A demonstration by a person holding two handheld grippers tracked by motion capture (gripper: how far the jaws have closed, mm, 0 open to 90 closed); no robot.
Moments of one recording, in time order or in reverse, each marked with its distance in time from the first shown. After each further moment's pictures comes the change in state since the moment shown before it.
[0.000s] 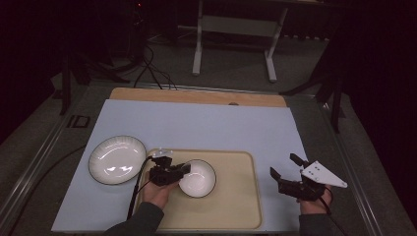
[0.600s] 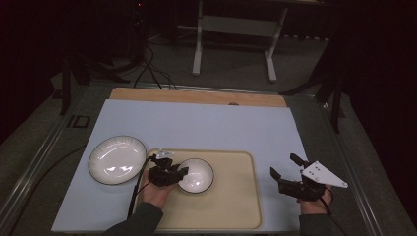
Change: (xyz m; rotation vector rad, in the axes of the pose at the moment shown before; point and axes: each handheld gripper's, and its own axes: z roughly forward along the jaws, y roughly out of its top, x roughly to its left) left arm 0.003 -0.002 0.003 0.051 0.109 0.074; right arm 0.000 0.000 -0.001 -0.003 0.001 0.000
